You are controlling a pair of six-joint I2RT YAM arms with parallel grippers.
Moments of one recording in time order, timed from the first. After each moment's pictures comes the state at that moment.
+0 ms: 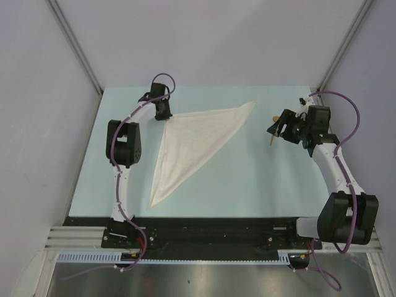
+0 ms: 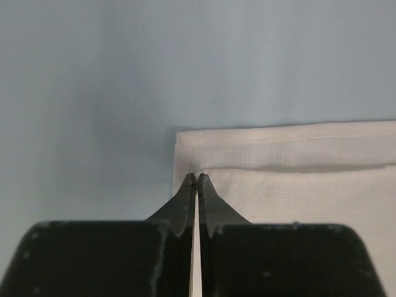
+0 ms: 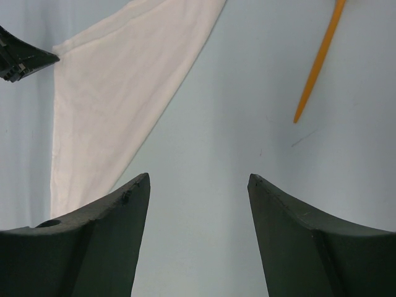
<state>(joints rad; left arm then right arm) -0.18 2.36 1.92 -0.47 -0.05 -0.31 -0.08 1.31 1.01 -0.34 -0.41 0.34</state>
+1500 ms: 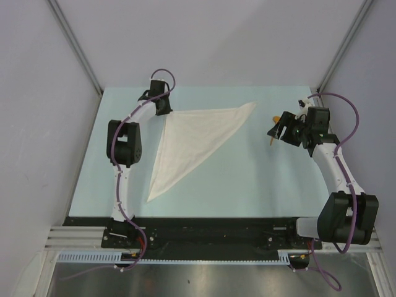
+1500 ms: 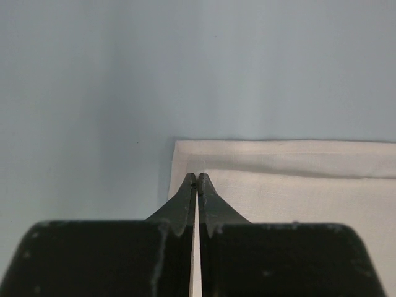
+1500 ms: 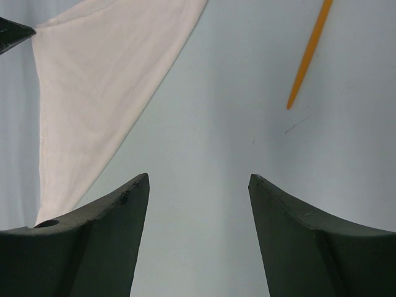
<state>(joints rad) -0.17 2.38 1.96 -0.40 -0.07 -0.31 -0.08 1.31 1.01 -0.39 -0.40 0.32</state>
